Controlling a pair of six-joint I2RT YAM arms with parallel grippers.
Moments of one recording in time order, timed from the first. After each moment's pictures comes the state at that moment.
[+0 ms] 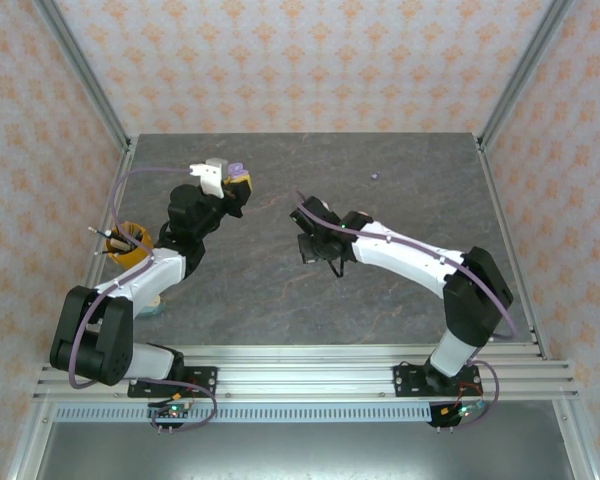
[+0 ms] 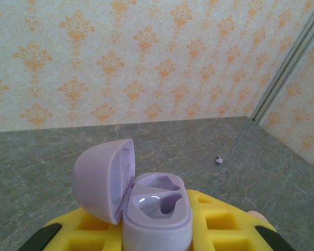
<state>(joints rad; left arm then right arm) -0.20 1.37 0.72 0.55 0.24 -0.24 0.84 1.67 1.27 -0.70 0.18 0.54</state>
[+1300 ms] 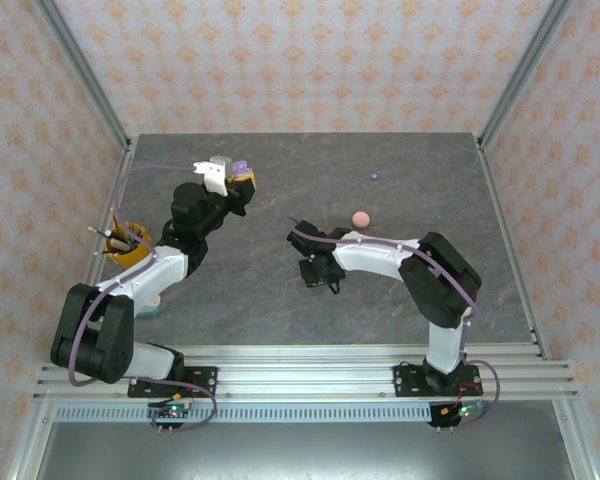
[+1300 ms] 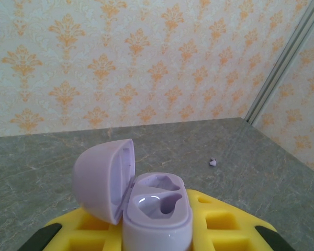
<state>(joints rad) -0.22 1.38 0.74 0.55 0.24 -0.24 0.84 1.86 1.18 -0.66 0.07 0.58</state>
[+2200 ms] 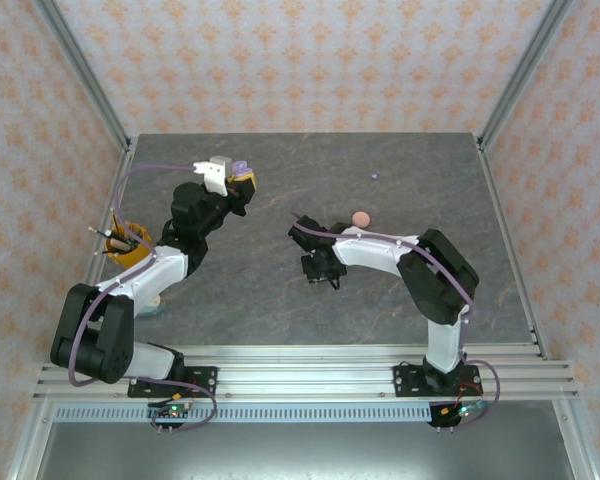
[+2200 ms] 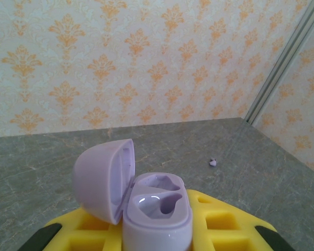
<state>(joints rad) -0.22 1.38 0.74 0.55 0.24 -0.24 0.81 1.89 1.22 -0.70 0.08 0.59</state>
